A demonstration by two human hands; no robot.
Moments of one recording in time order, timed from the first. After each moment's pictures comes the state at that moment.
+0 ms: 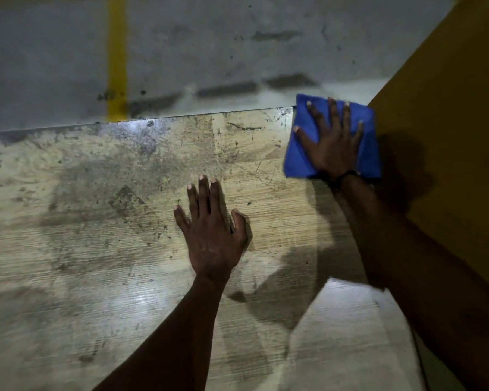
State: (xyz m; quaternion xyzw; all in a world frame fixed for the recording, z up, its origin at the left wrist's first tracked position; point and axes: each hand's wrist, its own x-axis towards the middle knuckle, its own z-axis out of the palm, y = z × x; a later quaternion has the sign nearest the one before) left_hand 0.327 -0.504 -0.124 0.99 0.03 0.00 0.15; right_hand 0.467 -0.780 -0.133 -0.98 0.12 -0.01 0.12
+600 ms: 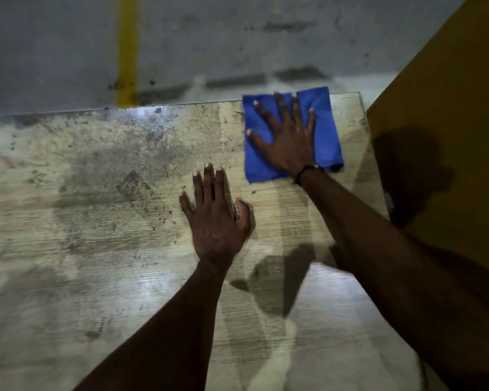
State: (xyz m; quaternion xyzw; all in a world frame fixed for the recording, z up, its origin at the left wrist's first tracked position) left_hand 0.326 -0.505 -0.124 0.99 0.03 0.01 0.15; right_hand 0.469 -0.687 -0.137 -0.99 0.00 -0.02 0.11
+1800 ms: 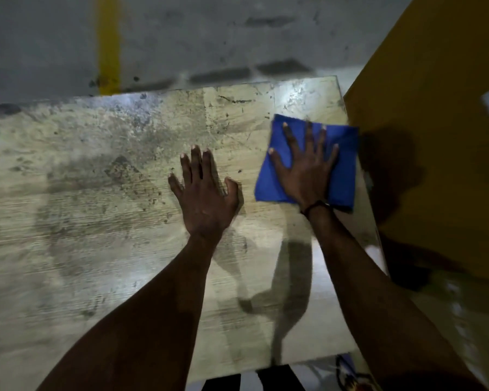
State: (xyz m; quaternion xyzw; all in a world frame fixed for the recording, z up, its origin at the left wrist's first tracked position) left_hand 0.325 -0.502 -0.130 0.99 0.02 0.00 0.16; right_hand 0.350 -0.715 -0.142 -0.98 0.15 -0.05 0.08
